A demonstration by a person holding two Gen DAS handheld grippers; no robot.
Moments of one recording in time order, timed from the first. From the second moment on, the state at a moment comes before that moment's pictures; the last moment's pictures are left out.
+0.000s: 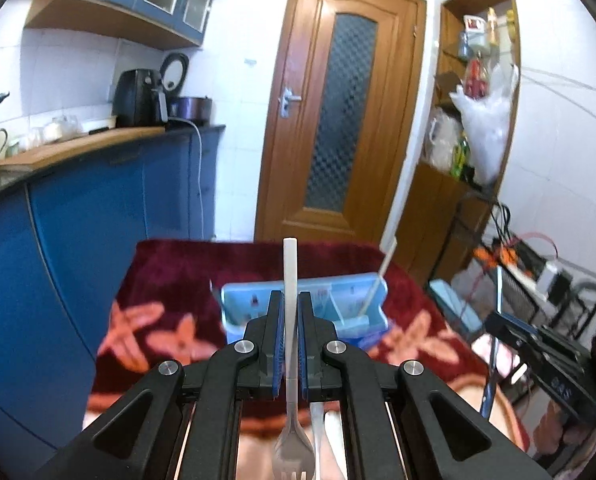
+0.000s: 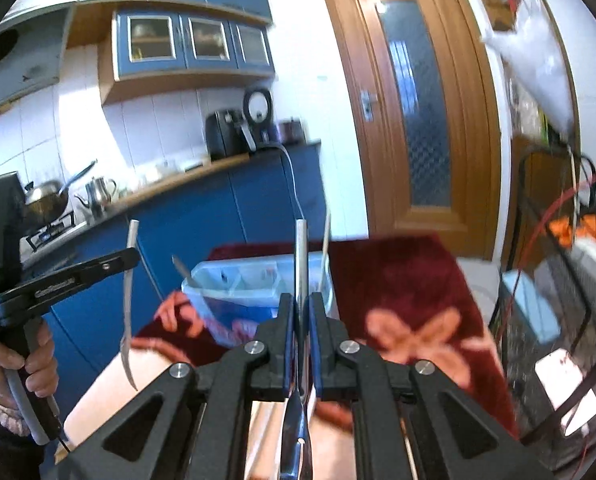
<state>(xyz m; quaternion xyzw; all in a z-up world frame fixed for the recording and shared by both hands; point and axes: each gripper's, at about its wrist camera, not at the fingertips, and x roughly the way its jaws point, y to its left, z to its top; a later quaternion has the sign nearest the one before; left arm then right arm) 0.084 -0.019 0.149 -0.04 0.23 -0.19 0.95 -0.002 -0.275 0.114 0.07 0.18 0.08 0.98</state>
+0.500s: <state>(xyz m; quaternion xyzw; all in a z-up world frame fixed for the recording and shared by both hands) 0.152 -0.036 0.177 -0.06 0.14 -0.15 0.98 0.055 -0.274 0.142 0.07 0.12 0.09 0.99</state>
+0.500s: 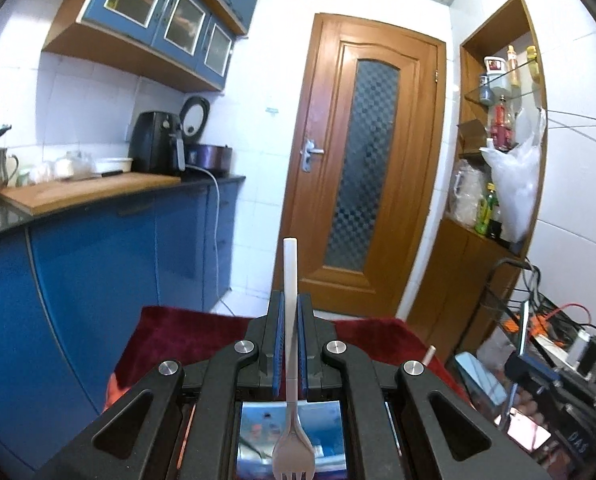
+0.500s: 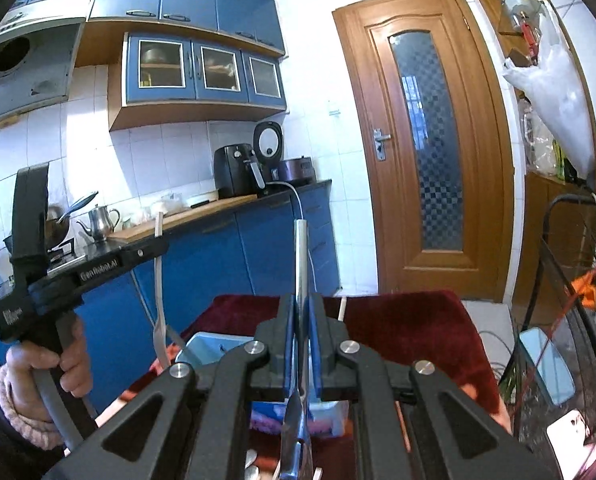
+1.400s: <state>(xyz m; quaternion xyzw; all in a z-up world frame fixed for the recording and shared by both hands) 0.205 -0.048 0.119 -0.07 0.14 -0.10 0.98 0.144 -0.251 0.126 0.04 0.03 0.06 1.00</state>
